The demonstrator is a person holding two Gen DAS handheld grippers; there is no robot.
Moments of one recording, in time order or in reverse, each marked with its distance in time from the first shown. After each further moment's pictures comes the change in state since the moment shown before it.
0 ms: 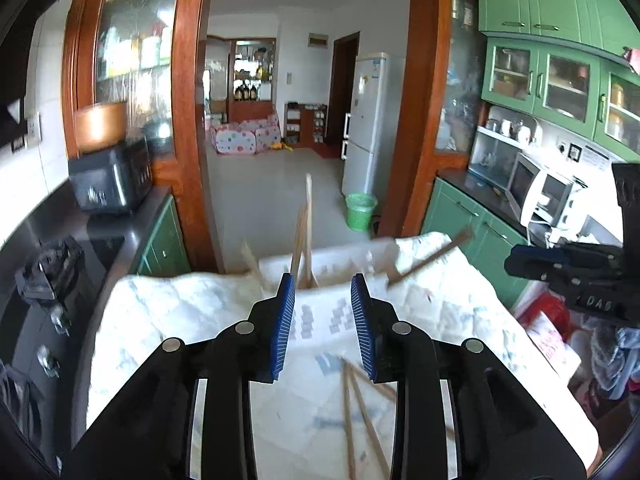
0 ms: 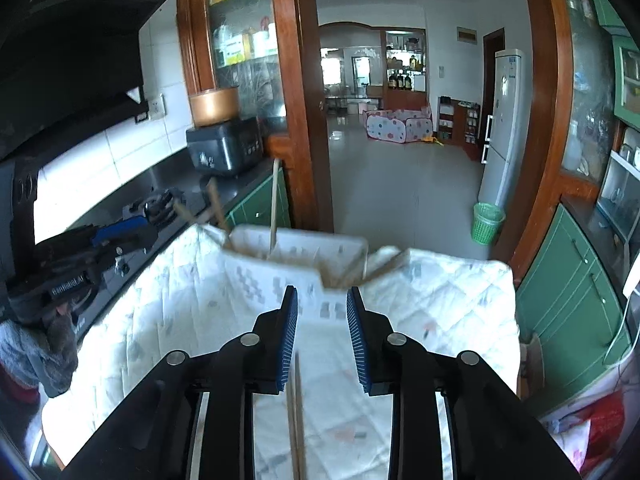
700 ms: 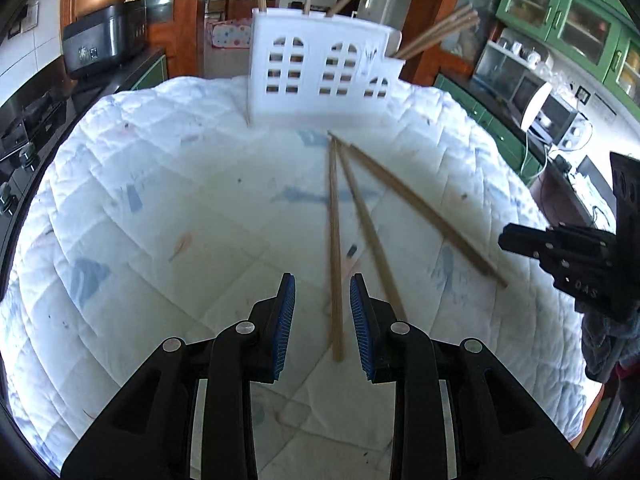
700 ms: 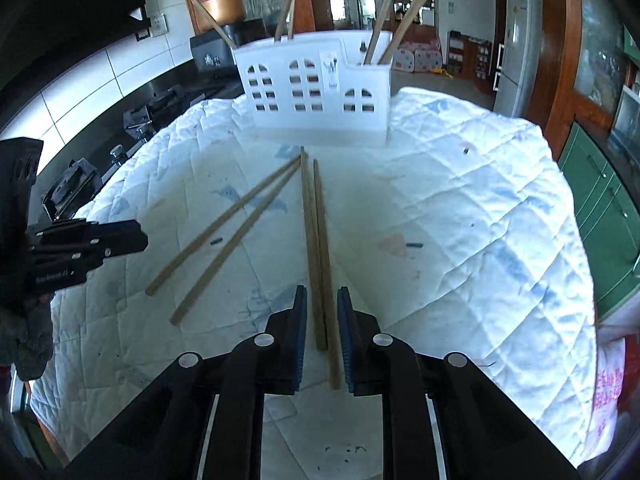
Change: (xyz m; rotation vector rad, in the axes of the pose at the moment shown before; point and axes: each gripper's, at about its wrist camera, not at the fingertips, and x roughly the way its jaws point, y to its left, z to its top) left arm 0.024 -0.002 -0.194 -0.093 0.362 -0.045; right arm 0.049 0.021 -0.182 0.019 0.249 0.023
